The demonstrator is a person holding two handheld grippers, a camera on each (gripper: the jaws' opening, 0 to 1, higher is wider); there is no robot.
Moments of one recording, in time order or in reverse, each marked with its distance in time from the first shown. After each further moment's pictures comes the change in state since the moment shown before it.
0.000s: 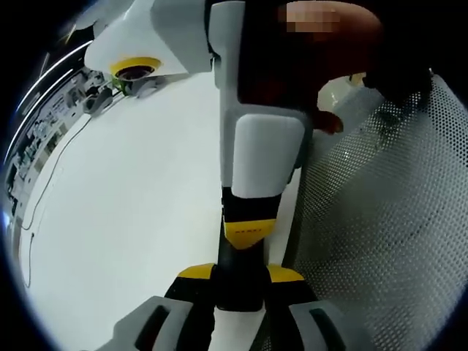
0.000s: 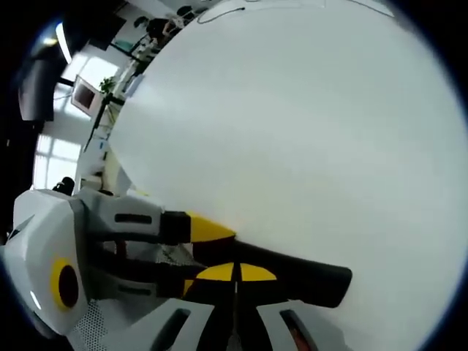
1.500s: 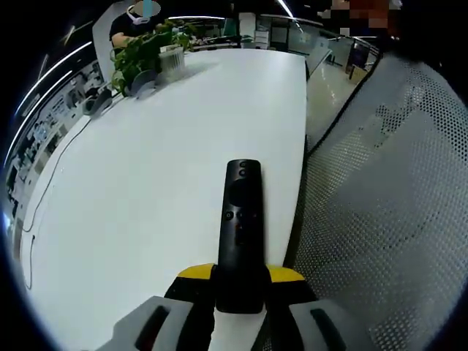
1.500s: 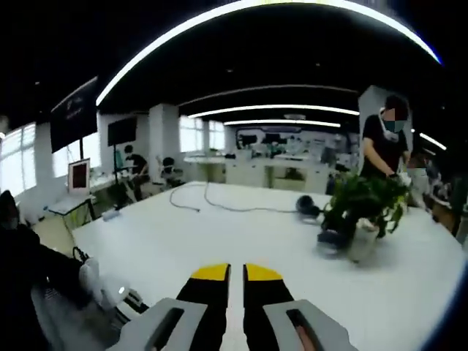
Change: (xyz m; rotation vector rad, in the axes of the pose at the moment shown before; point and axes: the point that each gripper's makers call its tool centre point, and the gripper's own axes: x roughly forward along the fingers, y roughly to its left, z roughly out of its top) left arm 0.002 0.001 0.002 0.008 0.004 0.005; right arm -0.280 -0.021 0.014 -0.294 -1.142 -0.562
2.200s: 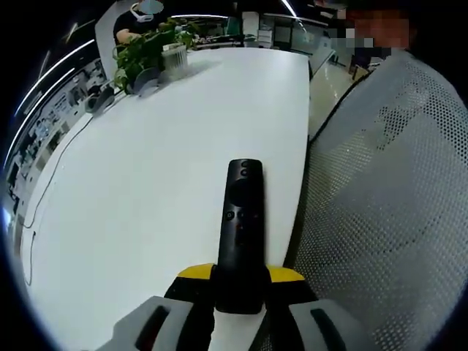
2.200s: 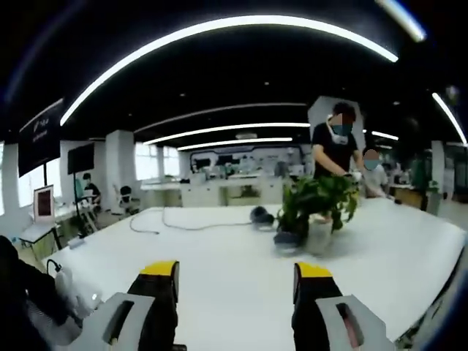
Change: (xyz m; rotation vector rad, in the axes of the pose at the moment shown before) left arm 0.000 0.001 0.000 -0.024 0.012 0.010; right arm -0.022 -0.042 -0.019 0.146 -0.126 -0.270
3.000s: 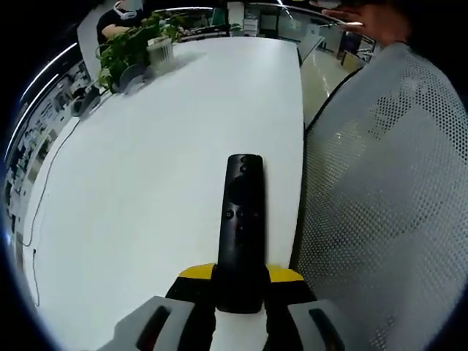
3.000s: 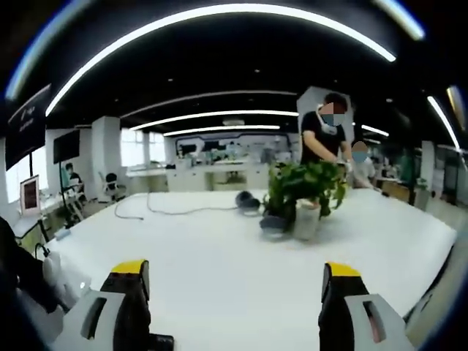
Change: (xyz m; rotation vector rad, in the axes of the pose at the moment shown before) left arm 0.000 0.015 -0.006 0.100 0.114 -0.045; right arm 0.011 -0.017 -0.031 0.026 0.121 -0.056
